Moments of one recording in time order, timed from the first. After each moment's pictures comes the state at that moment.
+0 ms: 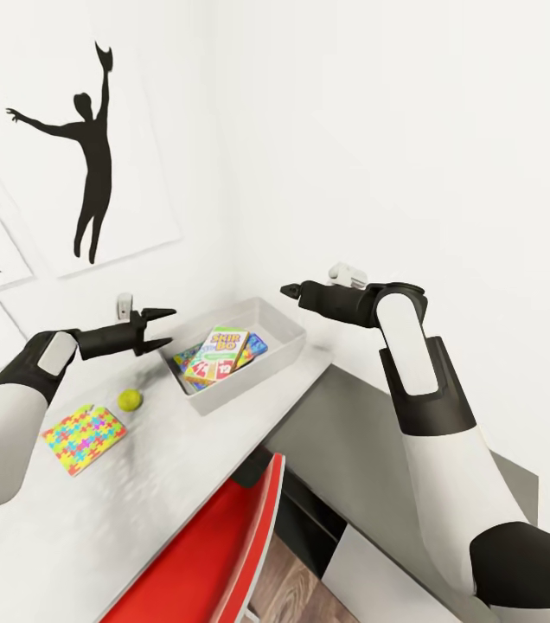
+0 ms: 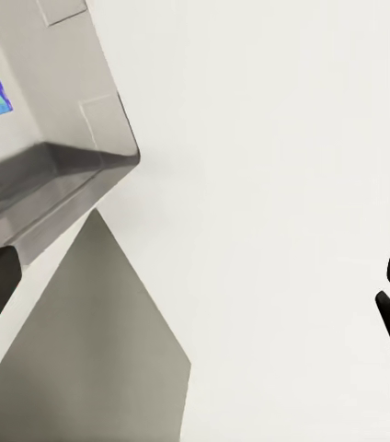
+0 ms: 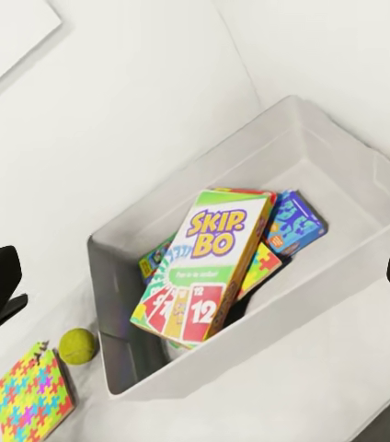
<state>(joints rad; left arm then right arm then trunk) -1.23 0.29 0.23 -0.42 0.49 1.04 -0.82 -1.02 0.11 0.19 -1.48 -0.94 1.00 -0.51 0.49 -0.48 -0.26</state>
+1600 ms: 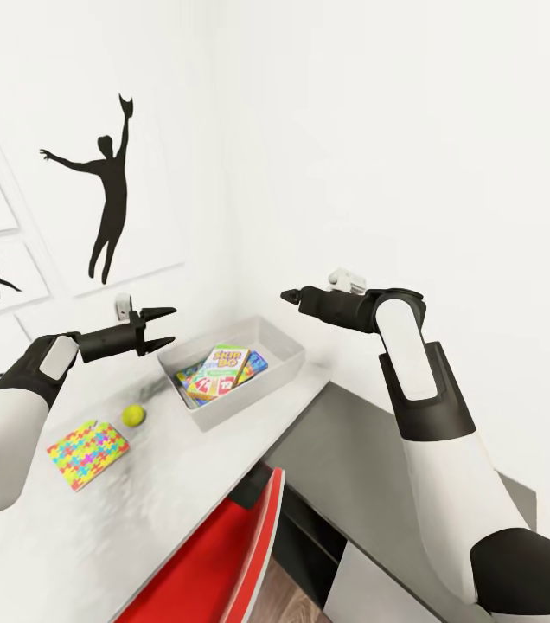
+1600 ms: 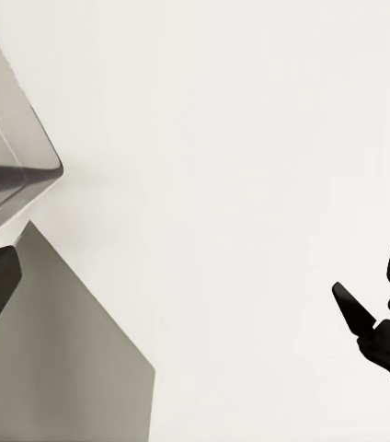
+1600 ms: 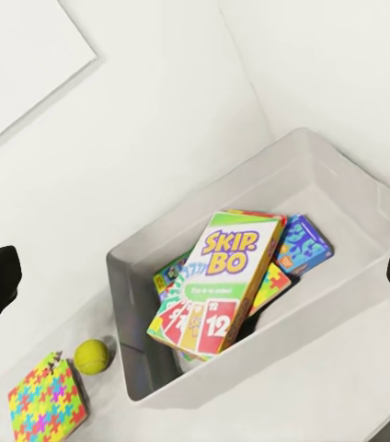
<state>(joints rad) -1.21 0.28 0.23 -0.43 0.48 1.04 -0.91 -1.00 0.11 0.19 -1.48 -0.94 1.00 -0.51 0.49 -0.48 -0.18</state>
